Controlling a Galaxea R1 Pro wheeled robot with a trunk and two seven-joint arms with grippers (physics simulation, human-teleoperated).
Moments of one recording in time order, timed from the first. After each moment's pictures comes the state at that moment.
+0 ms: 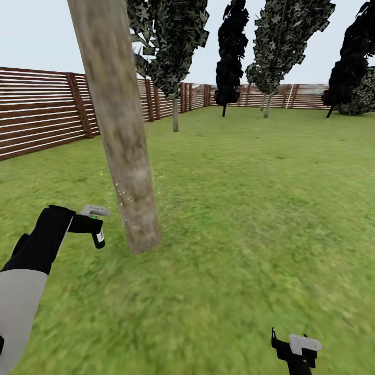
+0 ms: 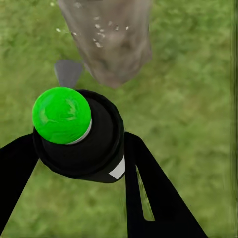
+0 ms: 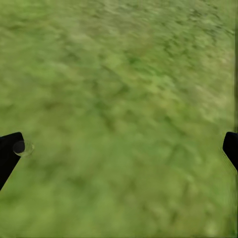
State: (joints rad) left arm -0.91 0.29 0.01 -1.09 -0.33 1.02 -0.59; right arm -0.36 -0.03 -0.63 -0.30 0.54 -0.62 -0.15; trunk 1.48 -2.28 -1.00
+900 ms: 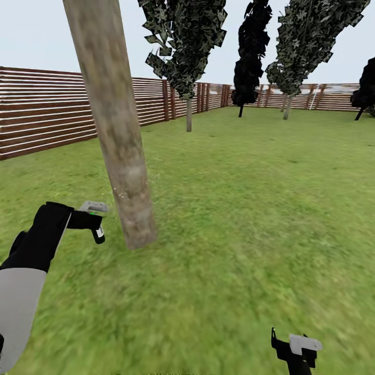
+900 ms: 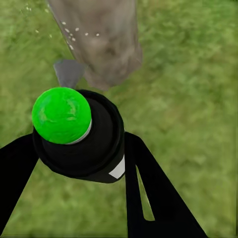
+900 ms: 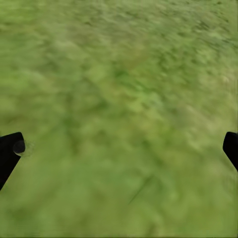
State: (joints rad) left arm -0.92 0.29 0.02 -1.12 -0.33 1.02 -0.59; right arm -0.36 -0.03 -0.63 -0.30 0.54 -0.62 -0.15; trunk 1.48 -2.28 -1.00
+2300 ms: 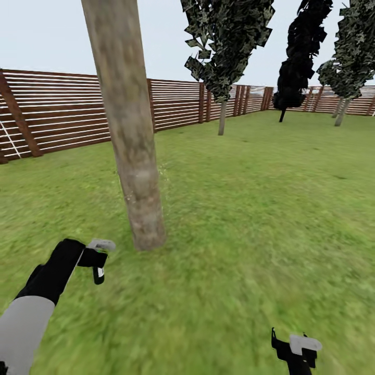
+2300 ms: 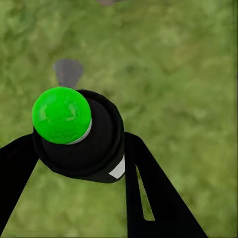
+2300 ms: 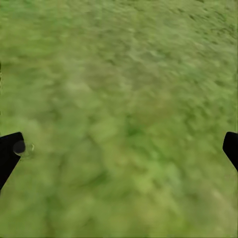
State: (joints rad) left arm -0.76 0.24 0.03 -0.93 -0.32 0.92 -0.48; right arm -0.36 -0.03 -0.63 -0.30 0.54 -0.62 -0.15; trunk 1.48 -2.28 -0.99
